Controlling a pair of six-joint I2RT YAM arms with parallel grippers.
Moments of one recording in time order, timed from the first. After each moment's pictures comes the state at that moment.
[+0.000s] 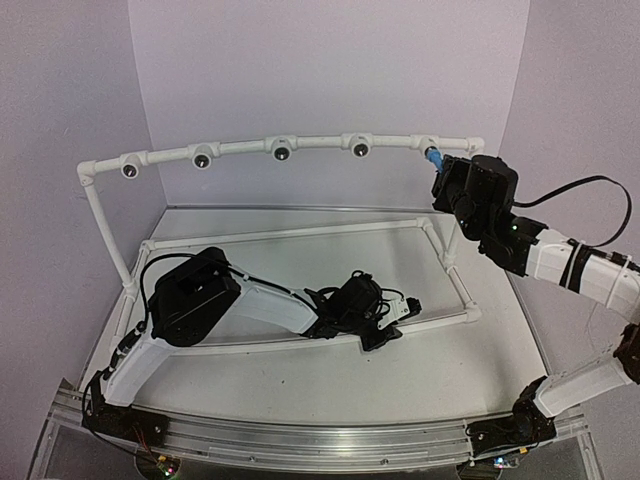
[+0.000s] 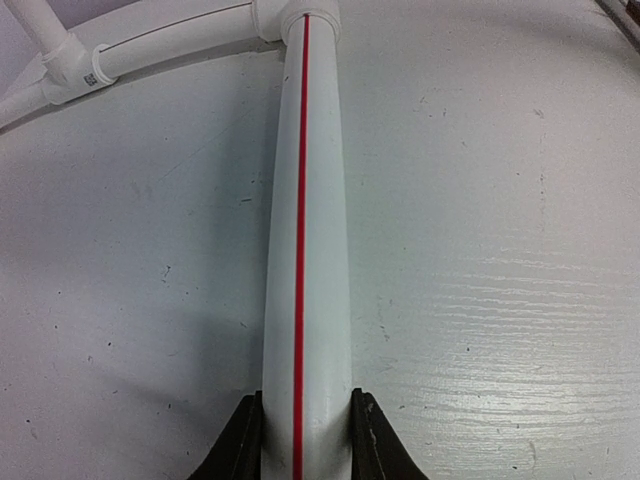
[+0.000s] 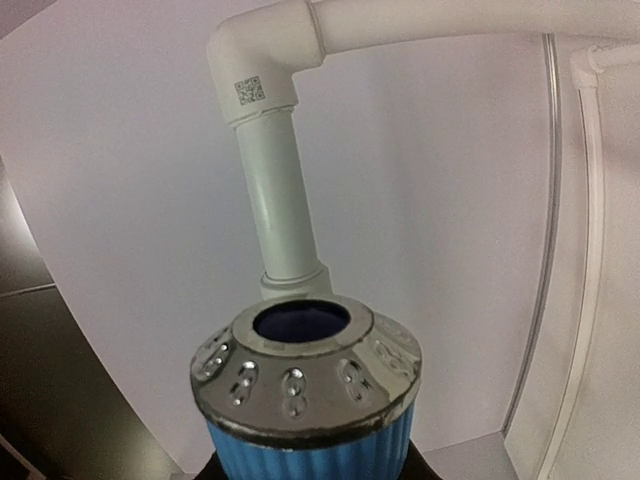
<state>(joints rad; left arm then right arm) -1.14 2.43 1.67 0.16 0.17 0.29 0.65 1.33 1.09 0.25 0.66 1.75</state>
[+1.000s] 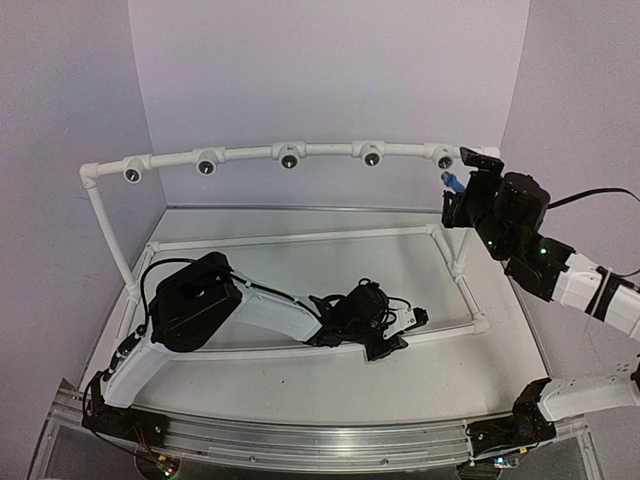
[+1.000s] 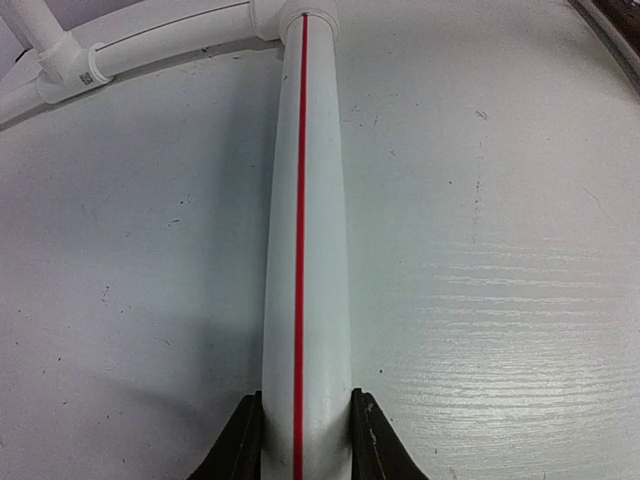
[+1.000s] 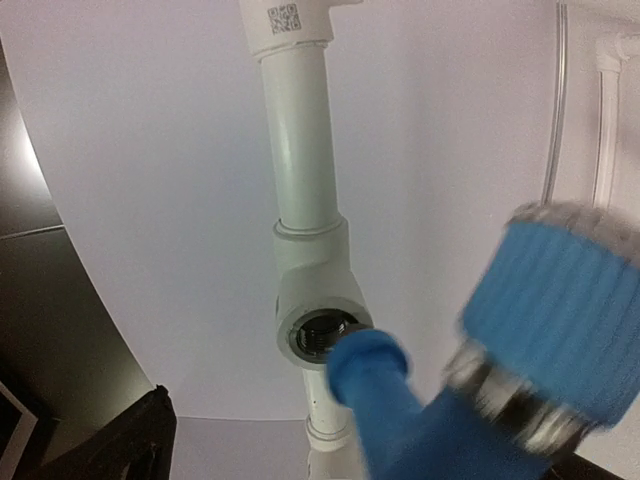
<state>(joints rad) -1.18 2.43 1.67 0.15 0.17 0.29 0.66 1.12 0.94 0.24 0.55 1.65</state>
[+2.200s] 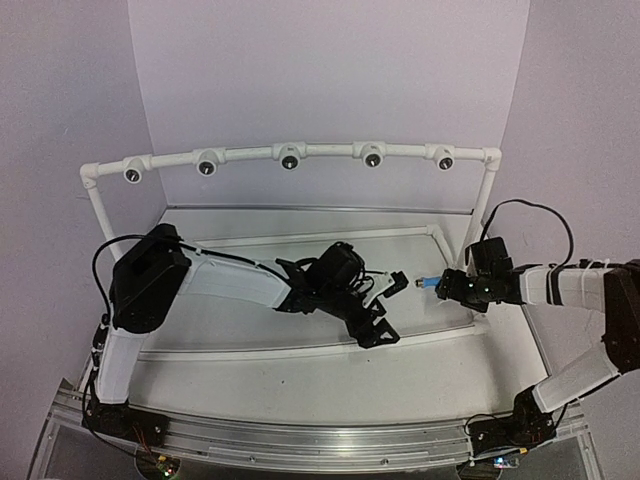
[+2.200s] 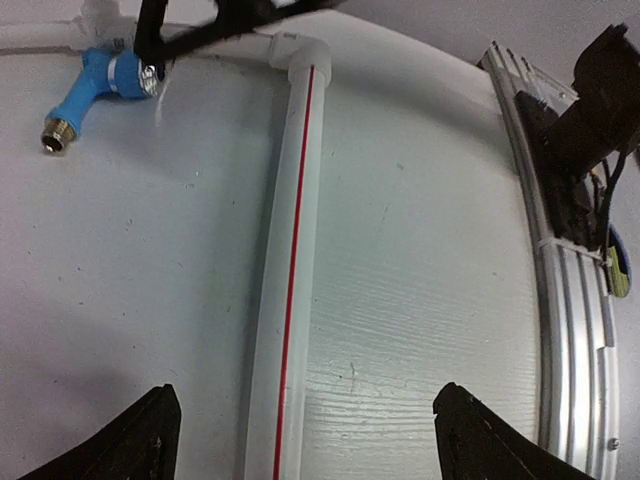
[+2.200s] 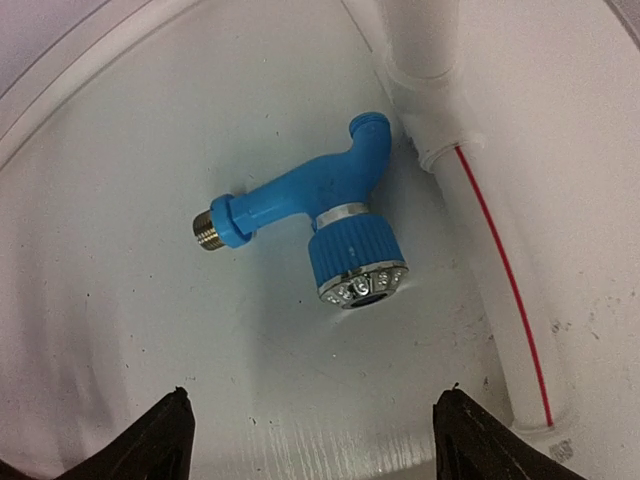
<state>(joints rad) -1.09 2.19 1.55 -0.02 0.43 0.03 0.28 1.40 0.67 -0.15 0.04 0.52</state>
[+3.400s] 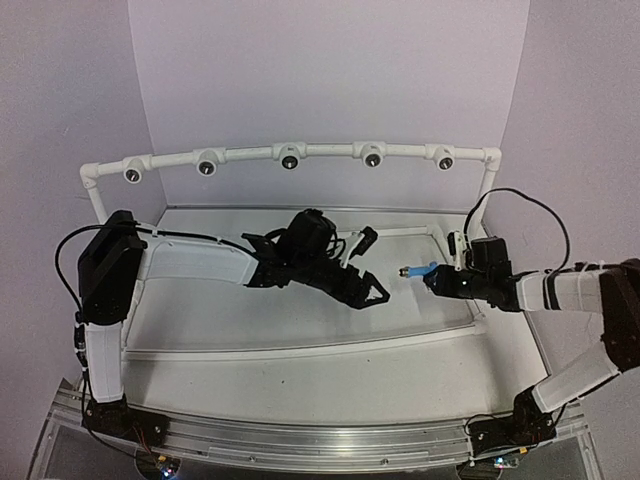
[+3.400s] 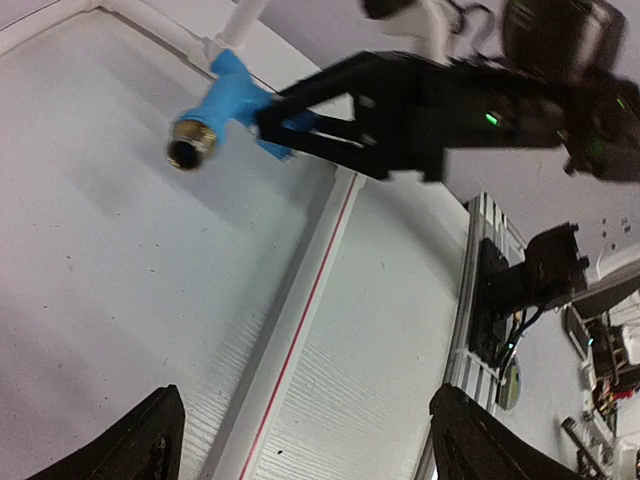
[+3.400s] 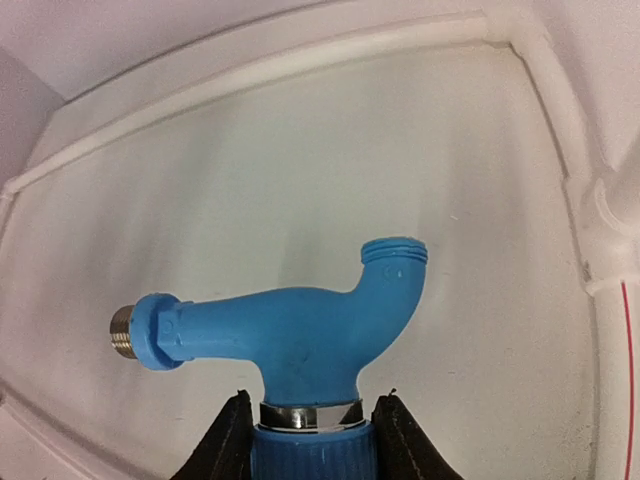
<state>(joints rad) -0.99 1.99 1.46 -0.01 0.44 -0.37 0.31 1.43 0.62 0.15 -0.16 0.34</state>
